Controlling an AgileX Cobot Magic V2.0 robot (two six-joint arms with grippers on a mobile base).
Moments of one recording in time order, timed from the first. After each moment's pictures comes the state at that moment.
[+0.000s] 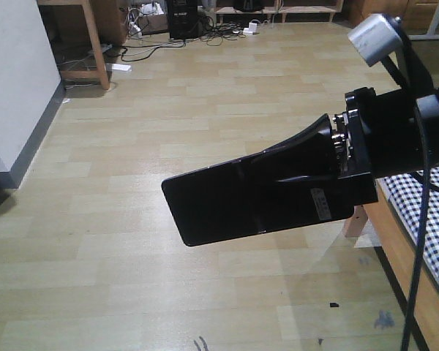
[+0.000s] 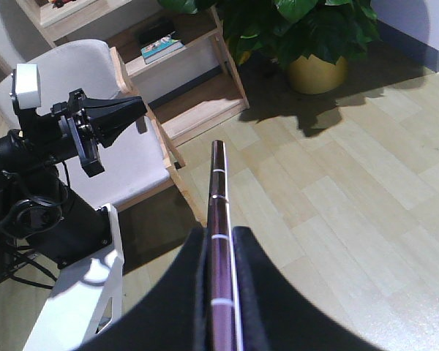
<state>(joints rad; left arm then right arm) 0.06 -0.02 0.03 -0.04 0.20 0.06 0.18 1.30 -1.18 1.11 1.23 -1.06</state>
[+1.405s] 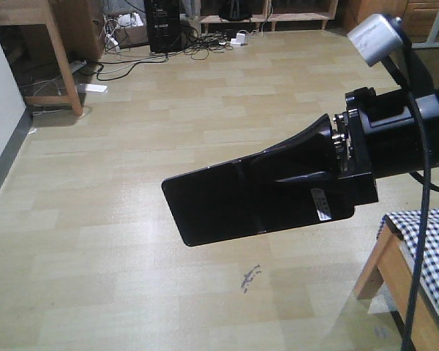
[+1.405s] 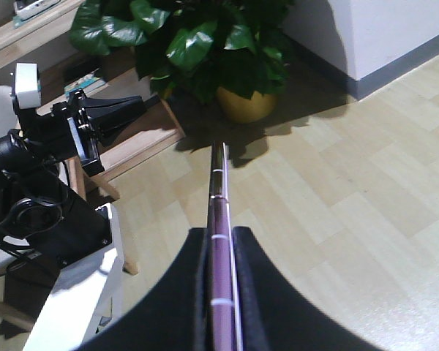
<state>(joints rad) 0.06 -0.02 0.03 -0.04 0.20 0.06 0.18 1.30 -1.18 1.11 1.23 -1.06</state>
